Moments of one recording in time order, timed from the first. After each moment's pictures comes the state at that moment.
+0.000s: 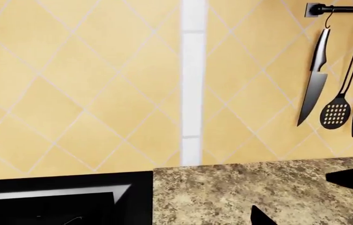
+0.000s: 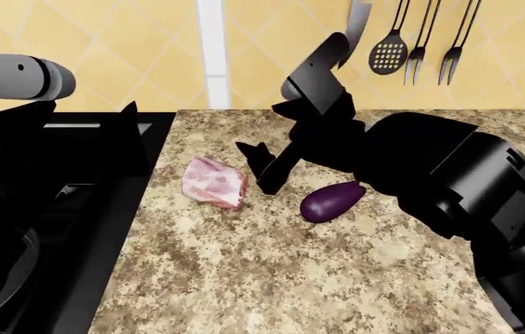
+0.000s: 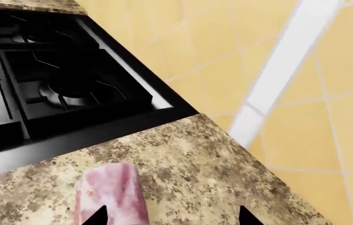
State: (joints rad) left arm -0.92 -0.84 0.18 0.62 -1.68 -0.94 -1.00; right arm 1.27 0.45 -0.83 0.05 0.82 0.80 -0.22
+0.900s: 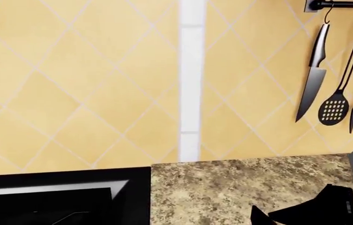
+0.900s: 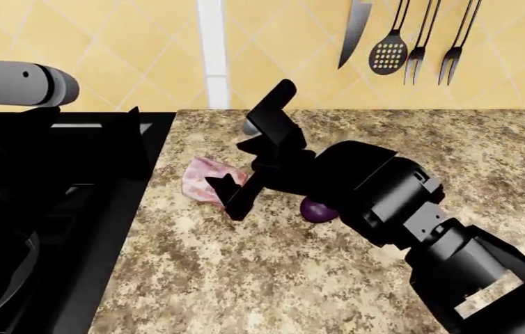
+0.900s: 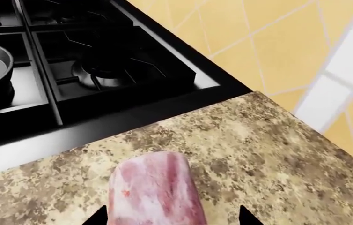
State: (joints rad) left arm -0.89 -0.84 0.18 0.62 -1.67 -0.92 -0.98; right arm 1.21 0.26 -0.92 0.35 0.74 0.64 -0.35
